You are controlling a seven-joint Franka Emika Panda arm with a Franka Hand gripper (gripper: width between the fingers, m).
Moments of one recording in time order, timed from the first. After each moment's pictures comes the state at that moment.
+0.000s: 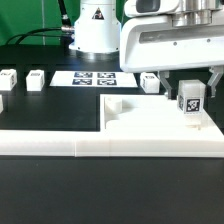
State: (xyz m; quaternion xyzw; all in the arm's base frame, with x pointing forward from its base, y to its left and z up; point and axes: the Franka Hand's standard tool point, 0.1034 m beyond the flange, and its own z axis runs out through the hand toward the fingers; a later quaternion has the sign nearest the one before) arm 0.631 0.113 0.077 -0.99 0.07 -0.09 0.05
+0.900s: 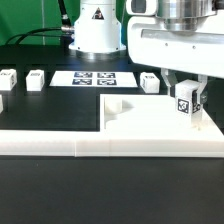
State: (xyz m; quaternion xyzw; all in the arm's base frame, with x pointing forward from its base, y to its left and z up) arm 0.634 0.107 0.075 -0.89 0.46 0.01 0.06
